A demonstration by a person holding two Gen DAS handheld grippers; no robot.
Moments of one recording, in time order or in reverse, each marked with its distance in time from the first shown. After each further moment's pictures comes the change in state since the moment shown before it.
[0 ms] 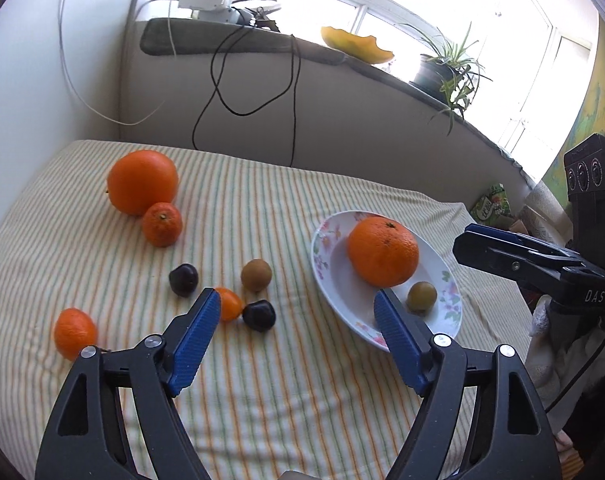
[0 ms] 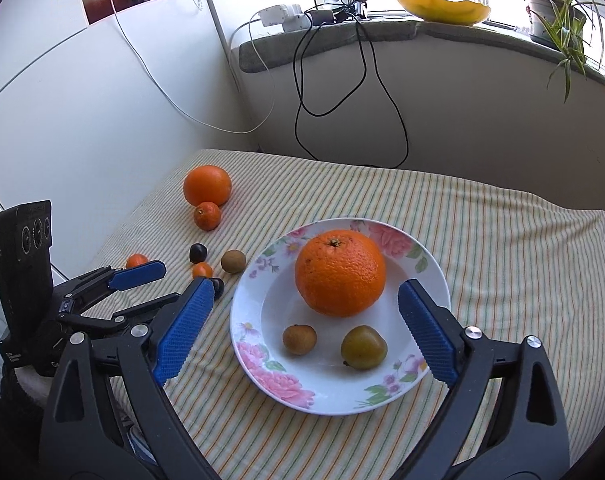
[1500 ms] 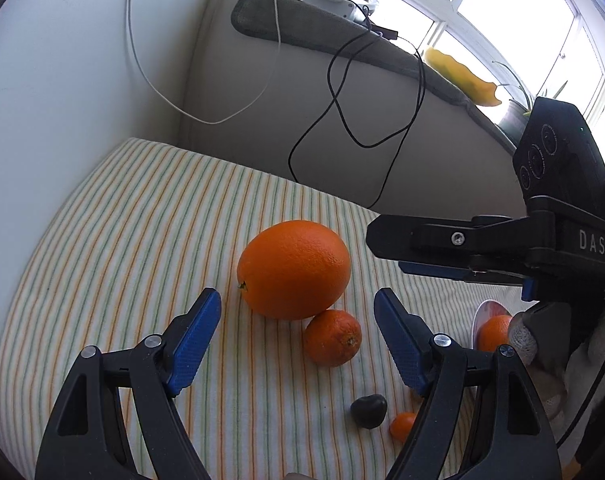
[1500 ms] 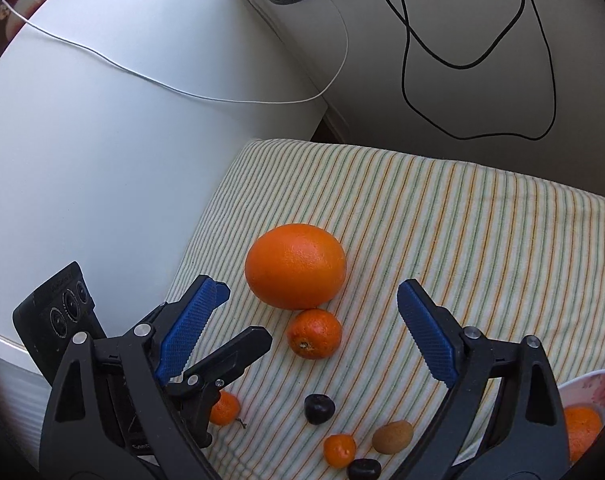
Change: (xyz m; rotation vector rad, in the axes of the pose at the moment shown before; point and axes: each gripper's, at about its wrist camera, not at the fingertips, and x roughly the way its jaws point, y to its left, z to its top) left arm 0.052 0.142 0.067 -0.148 0.043 0.050; right arm 0.212 0.080 0.121 0.204 0.292 0.262
